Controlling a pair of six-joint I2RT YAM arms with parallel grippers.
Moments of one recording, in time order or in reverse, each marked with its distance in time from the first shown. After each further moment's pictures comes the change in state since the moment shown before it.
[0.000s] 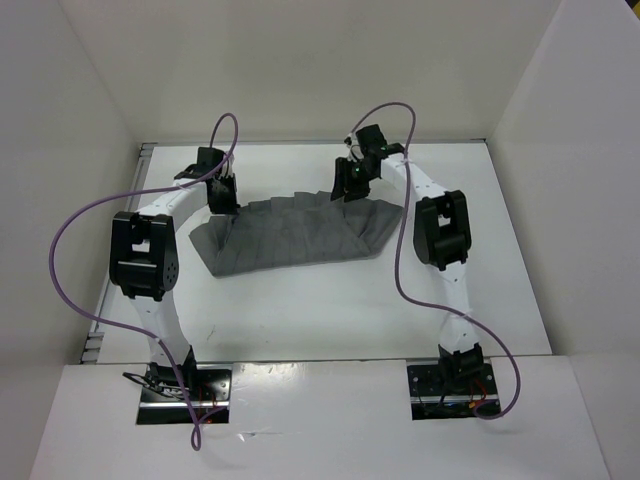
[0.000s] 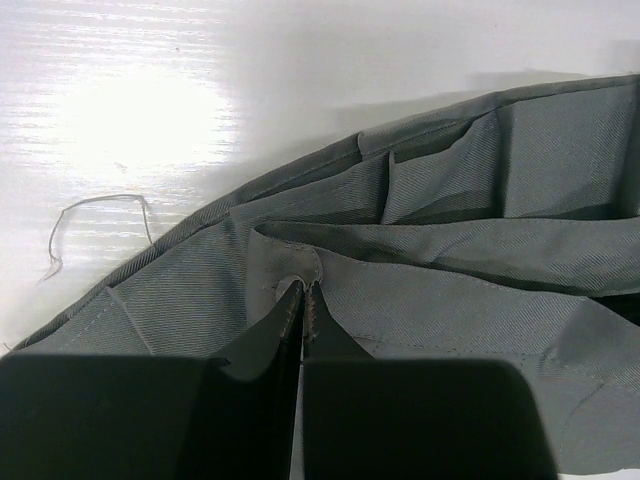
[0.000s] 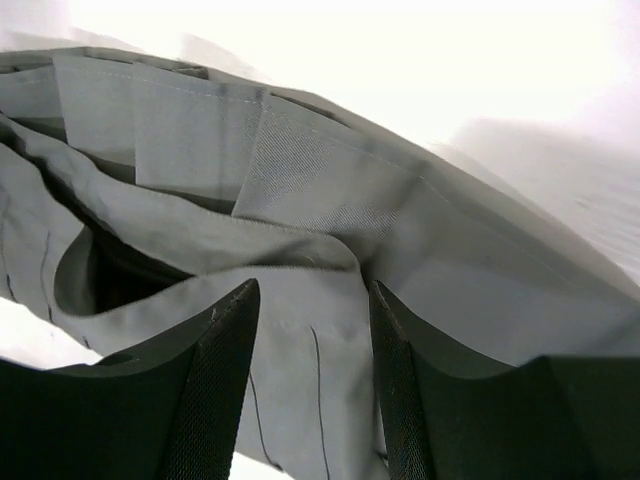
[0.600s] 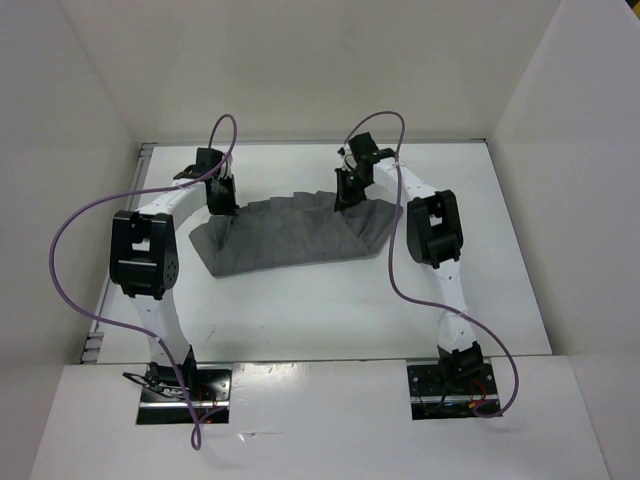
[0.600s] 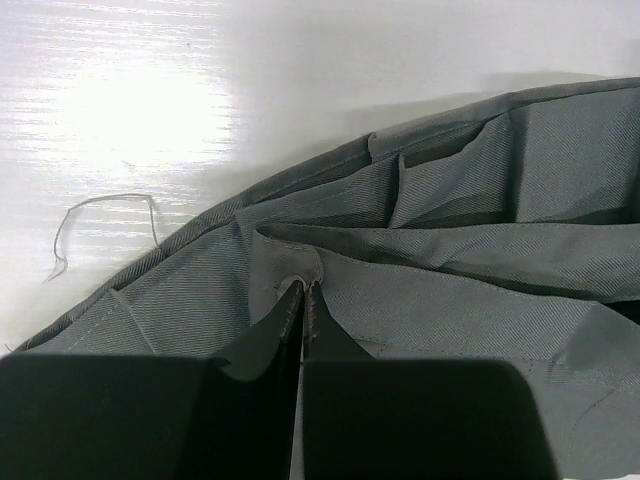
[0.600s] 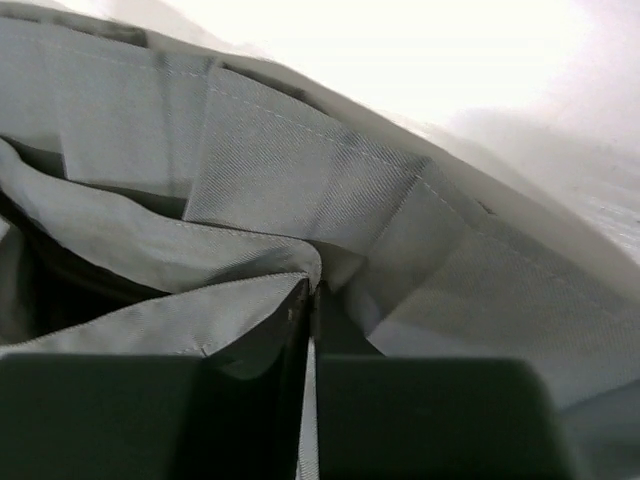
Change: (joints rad) left arm 0.010 0.011 0.000 -0.001 0.000 0.000; right arm 0.032 0.088 0.044 -0.041 0.013 -0.032
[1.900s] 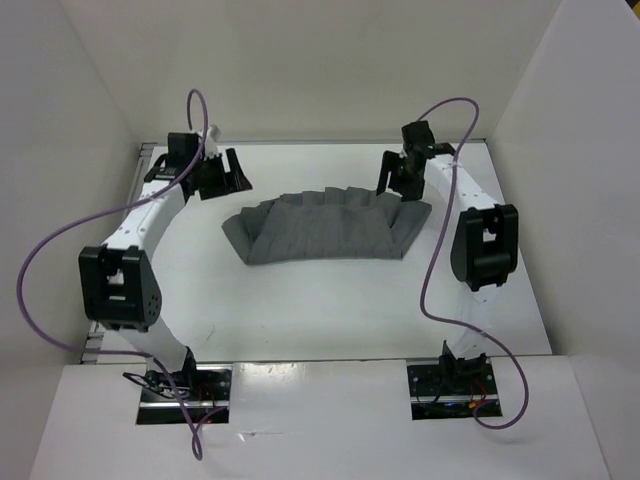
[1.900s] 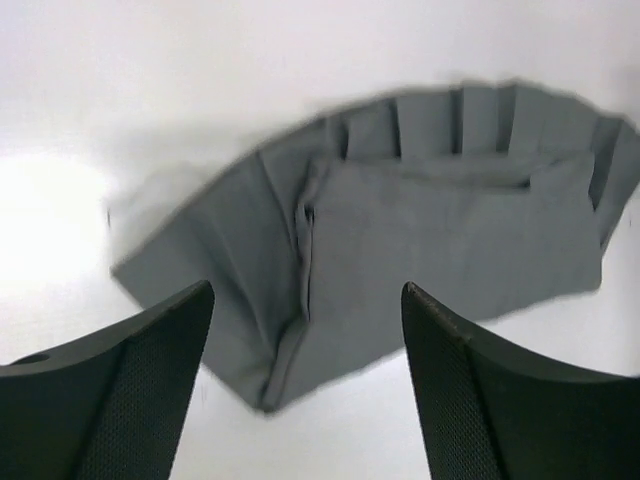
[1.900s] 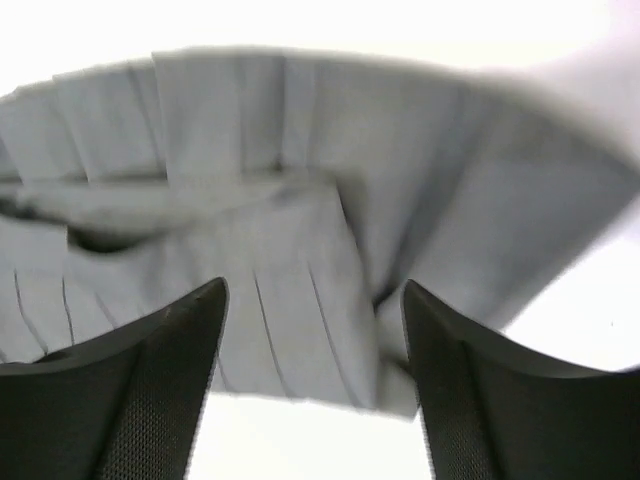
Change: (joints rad) left arm 0.031 -0.227 0.023 -0.008 0.269 -0.077; right arm -0.177 -0.394 -0.328 0.007 0.290 0.126
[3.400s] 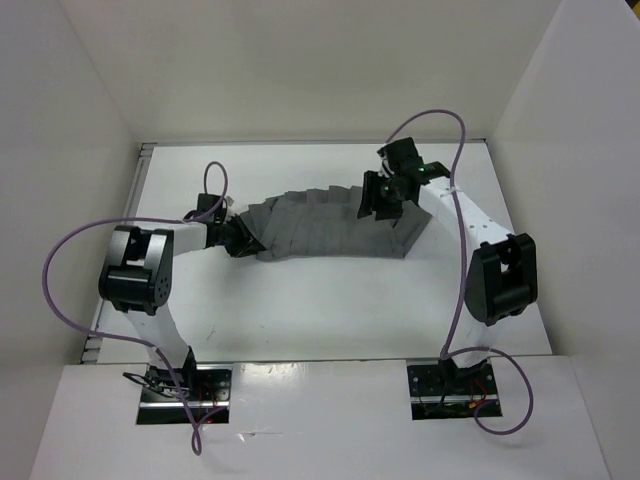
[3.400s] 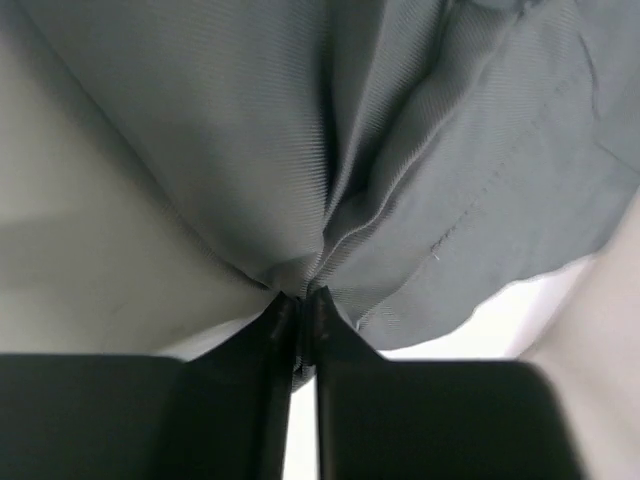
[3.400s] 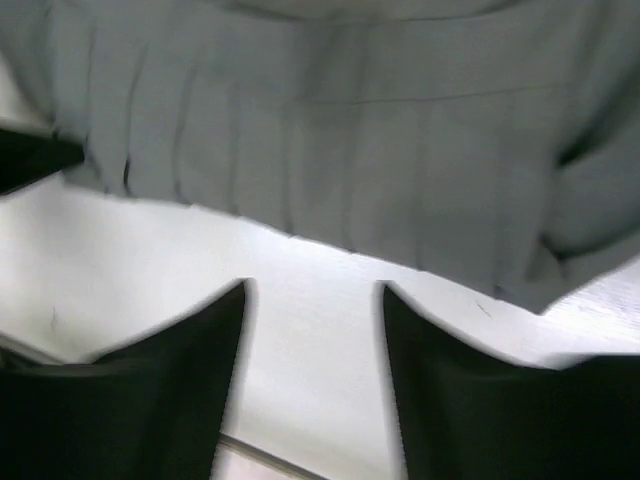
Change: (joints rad) left arm -0.043 0.079 -0.530 0.356 0.126 -0.415; right arm 0.139 -0.326 -0.307 0.013 -0.107 0.023
